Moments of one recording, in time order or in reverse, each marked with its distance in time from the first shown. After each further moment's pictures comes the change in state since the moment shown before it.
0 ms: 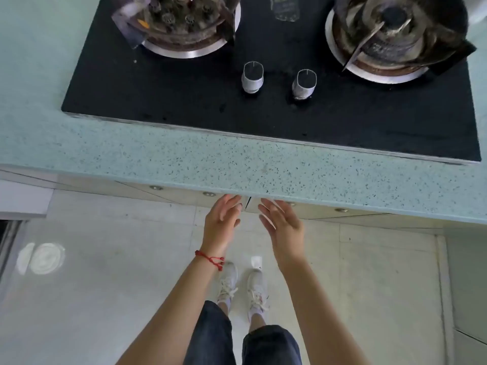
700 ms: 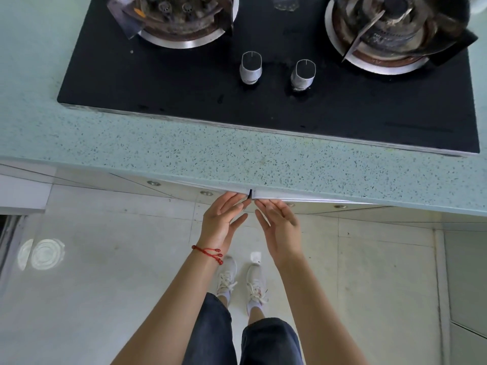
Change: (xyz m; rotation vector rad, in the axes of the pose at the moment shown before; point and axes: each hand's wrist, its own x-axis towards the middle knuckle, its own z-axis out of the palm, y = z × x) left_hand -0.005 -0.003 -0.001 -0.304 -0.148 -0.105; right_hand -0.008 0.001 0.001 0.242 -0.027 0.086
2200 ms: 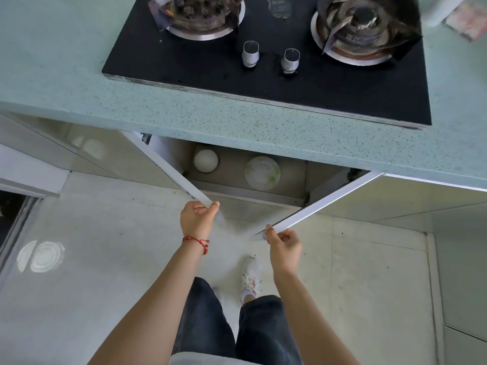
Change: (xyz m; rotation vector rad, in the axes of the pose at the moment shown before) left_hand -0.088 -0.051 -0.040 0.550 0.581 0.193; right_hand -0.104 0.045 -0.097 -0.733 0.361 -0.174
